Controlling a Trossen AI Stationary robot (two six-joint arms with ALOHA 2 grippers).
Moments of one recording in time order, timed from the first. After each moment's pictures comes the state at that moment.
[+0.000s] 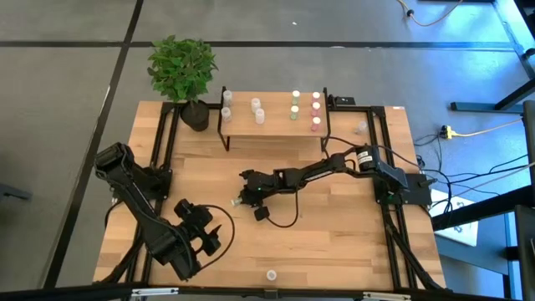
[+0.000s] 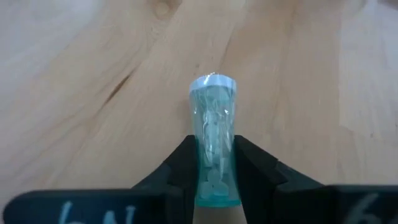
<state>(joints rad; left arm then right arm) -0.89 1.68 1.34 -1.31 -0.74 -1.70 0.08 2.27 1.43 0.13 -0.09 -0.32</state>
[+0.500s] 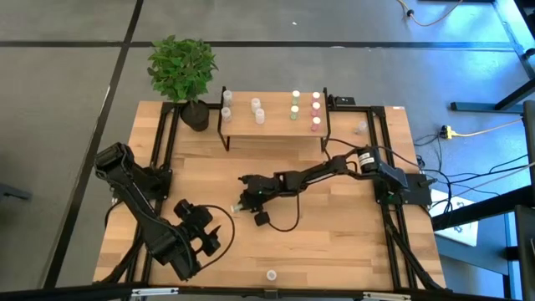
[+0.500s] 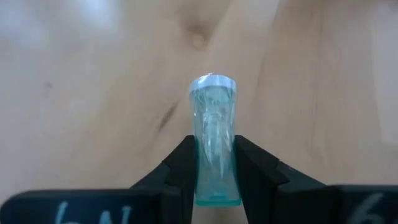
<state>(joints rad) -0.89 1.68 1.34 -1.31 -0.72 -1.69 0.10 2.25 1.43 0.14 -0.15 -0.22</state>
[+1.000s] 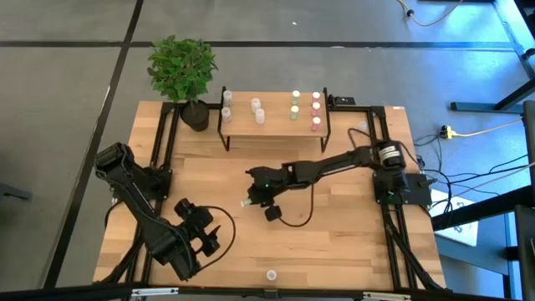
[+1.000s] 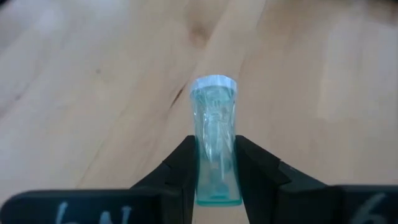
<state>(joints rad) -0.89 1.68 1.34 -1.31 -0.72 -1.64 0.10 2.03 1.43 -0.20 -0.13 -0.27</state>
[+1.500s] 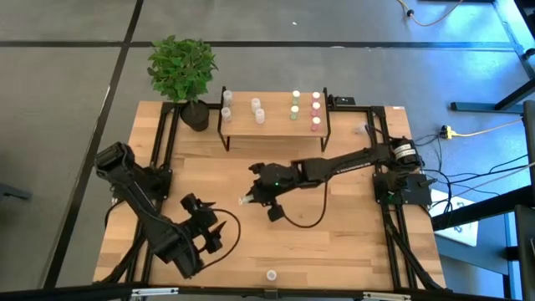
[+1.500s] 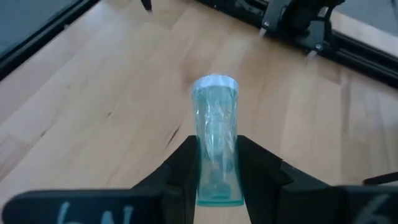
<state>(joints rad) -0.86 1.67 1.34 -1.29 -0.88 -1.44 0.14 1.90 1.43 -0.19 -0.08 -0.29</state>
